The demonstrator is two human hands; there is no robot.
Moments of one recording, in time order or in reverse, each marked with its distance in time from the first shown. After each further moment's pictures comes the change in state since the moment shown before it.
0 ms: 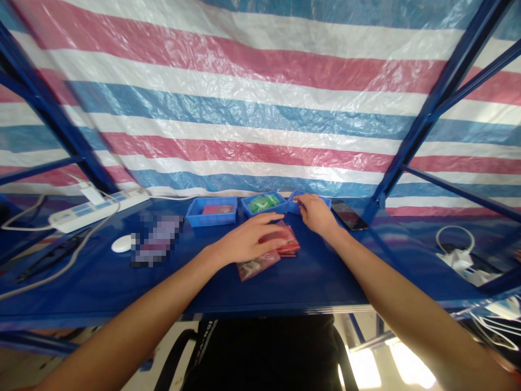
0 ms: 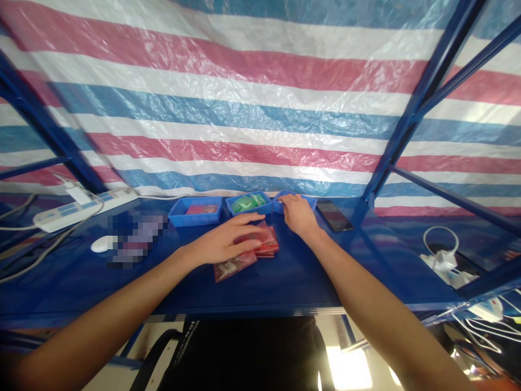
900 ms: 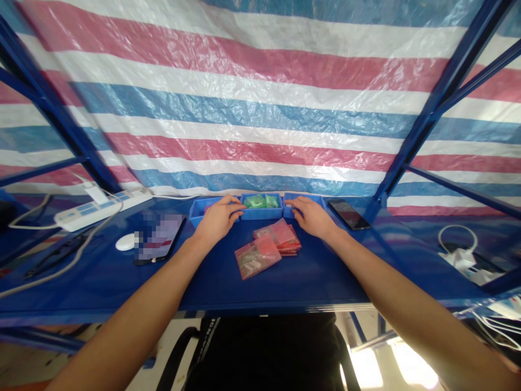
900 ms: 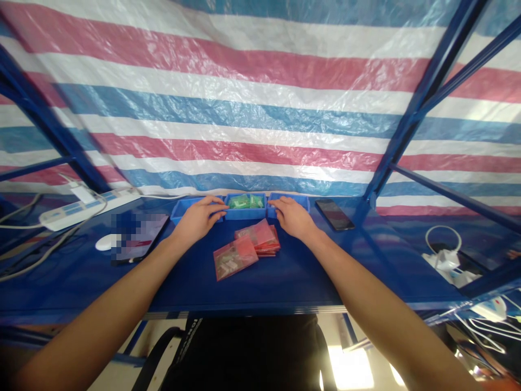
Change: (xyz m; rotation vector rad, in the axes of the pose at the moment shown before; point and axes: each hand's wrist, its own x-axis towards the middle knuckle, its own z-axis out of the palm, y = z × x) left_hand -0.036 -0.091 -0.019 0.270 0.301 -0.314; right_hand -0.005 -0.022 -0.008 0.136 -0.054 -0.135
